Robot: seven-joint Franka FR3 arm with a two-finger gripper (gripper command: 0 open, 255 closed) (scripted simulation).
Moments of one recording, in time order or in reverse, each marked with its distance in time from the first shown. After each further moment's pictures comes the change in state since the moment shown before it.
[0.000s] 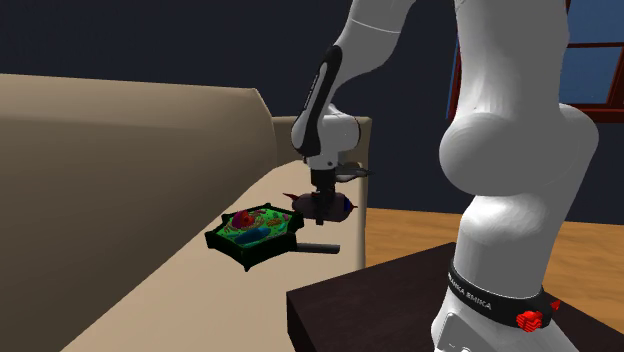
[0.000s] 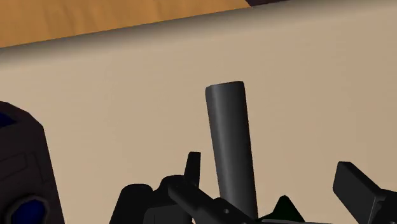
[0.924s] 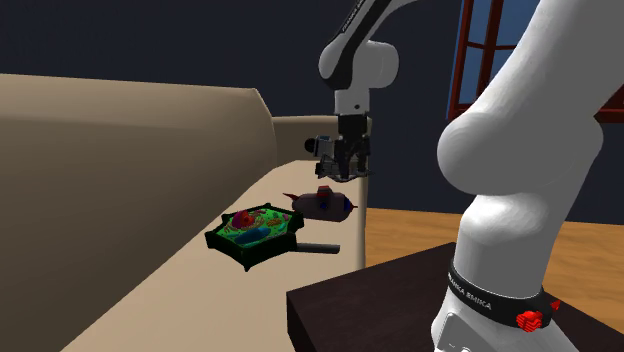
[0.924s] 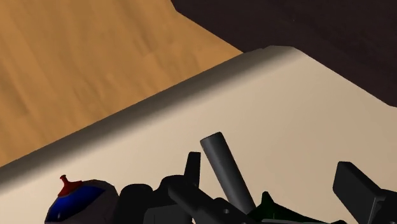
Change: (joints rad) arm -0.046 -0.575 -0.041 -0.198 -0.062 -0.381 0.243
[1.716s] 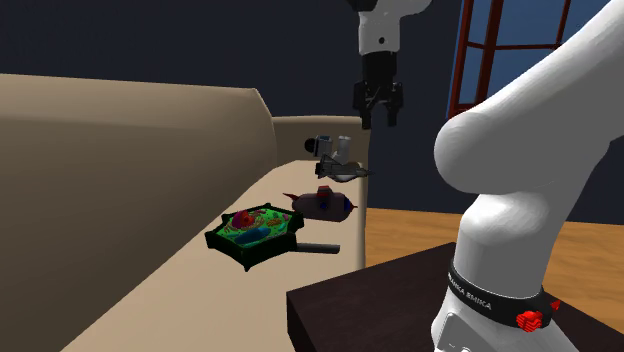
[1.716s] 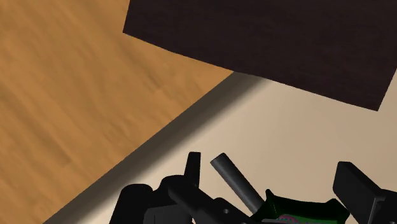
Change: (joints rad) arm -0.071 -0.406 0.040 0.041 -0.002 -0.452 0.198
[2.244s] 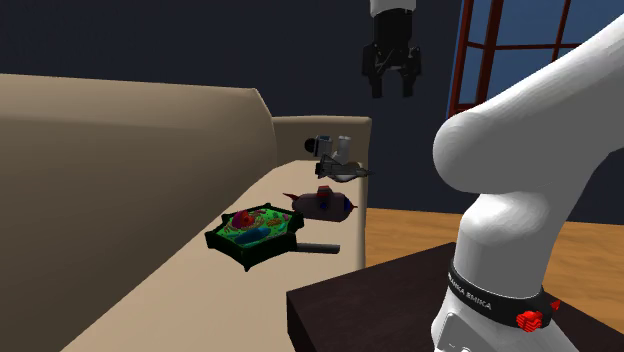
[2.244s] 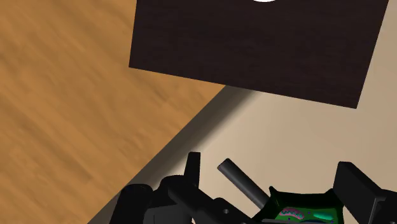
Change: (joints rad) arm -0.032 -0.128 0.031 0.100 0.016 -0.228 0.100
